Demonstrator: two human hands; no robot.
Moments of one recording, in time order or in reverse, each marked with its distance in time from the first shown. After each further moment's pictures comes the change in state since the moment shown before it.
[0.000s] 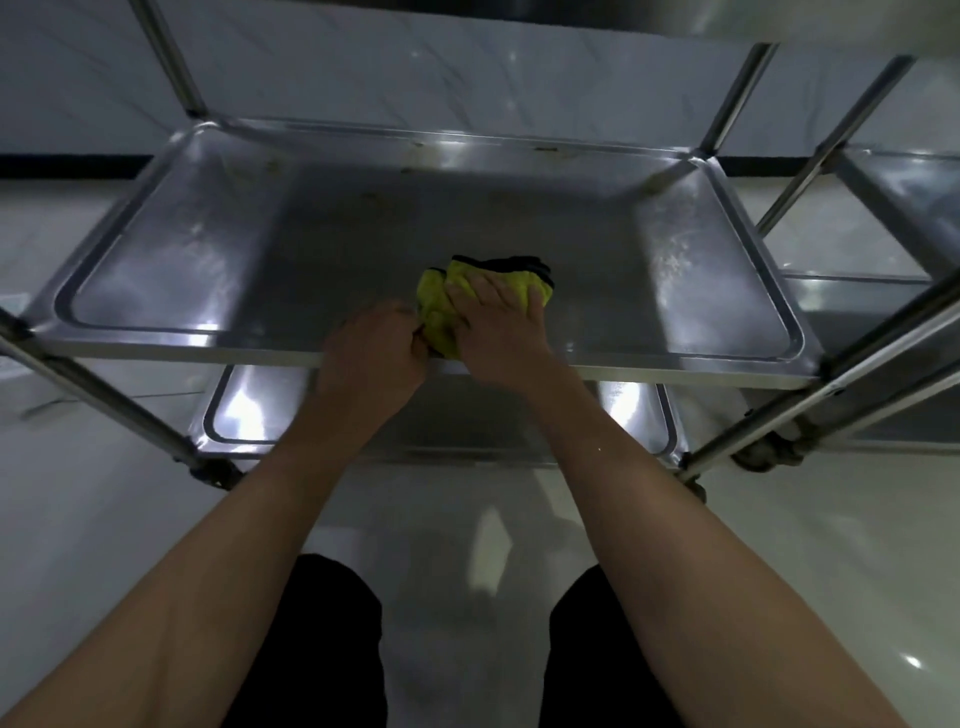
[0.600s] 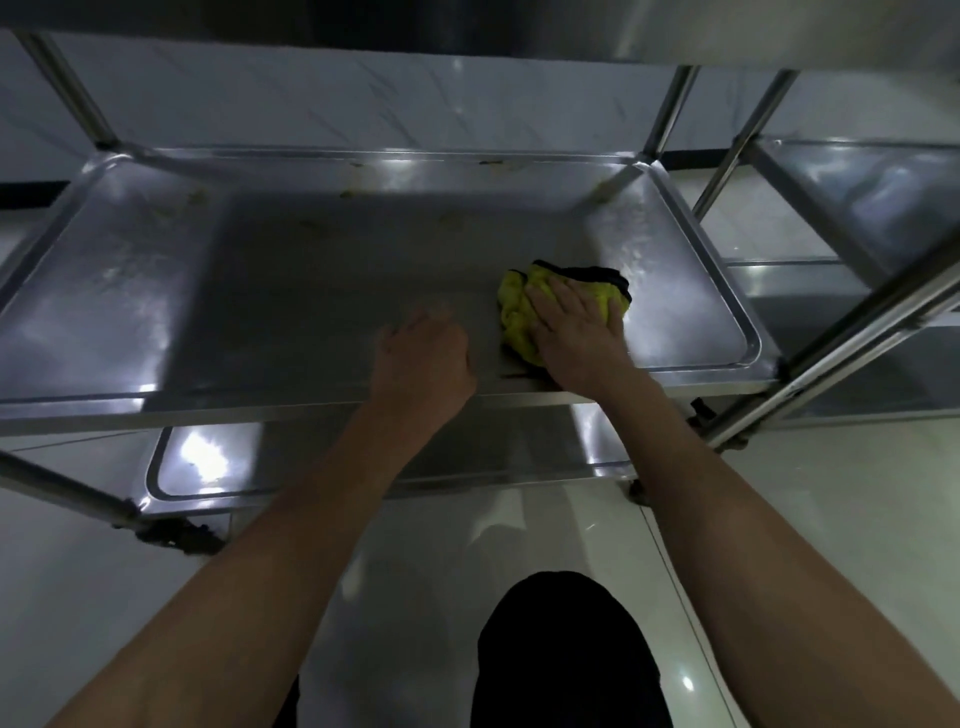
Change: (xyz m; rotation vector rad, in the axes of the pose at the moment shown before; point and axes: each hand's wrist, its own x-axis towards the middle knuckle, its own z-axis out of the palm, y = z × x) left_hand 0.033 0.112 0.045 0.089 -0.001 0.151; right_hand -0.050 0.151 -0.034 -0.041 0.022 0.205
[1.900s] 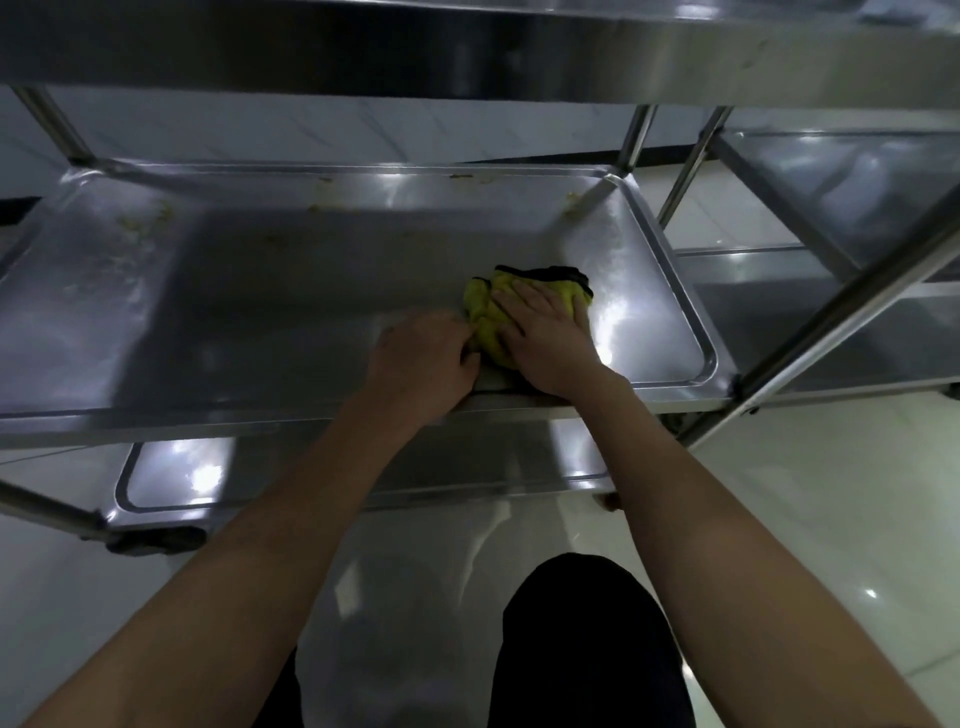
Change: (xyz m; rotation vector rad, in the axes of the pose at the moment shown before) left_hand -0.022 0.010 -0.021 -0.056 -0.104 0.148; right_hand -0.022 -0.008 0.012 0.114 0.104 -0.062
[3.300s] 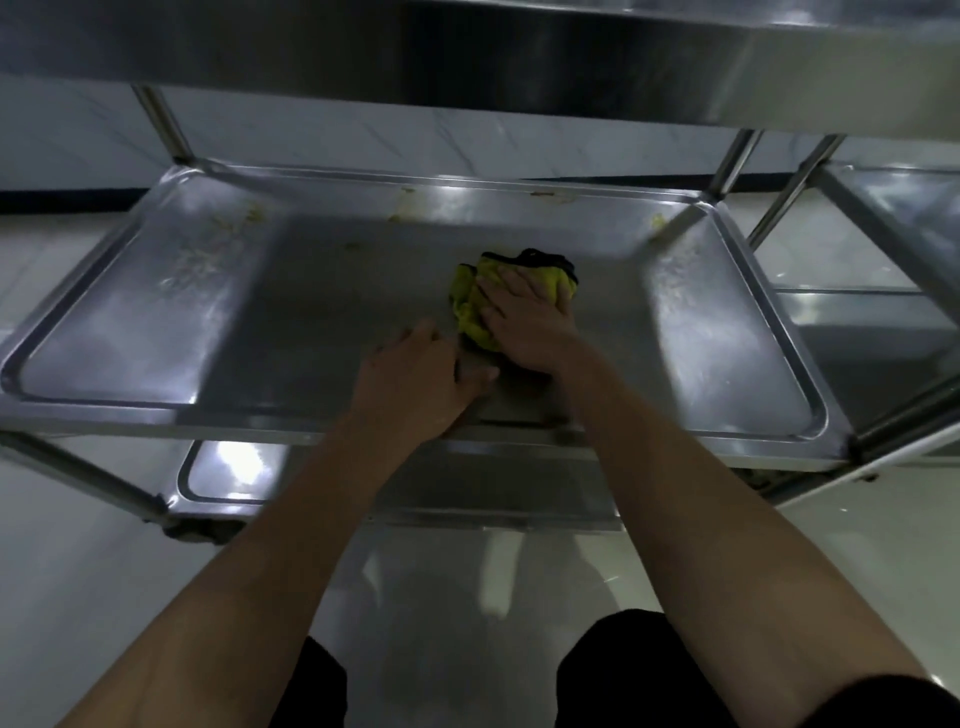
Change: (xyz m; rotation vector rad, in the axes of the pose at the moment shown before) left_hand -0.012 -0.077 -0.008 0.056 -0.050 -0.234; right_hand 0.099 -0.082 0.025 0.003 -0.195 -0.090
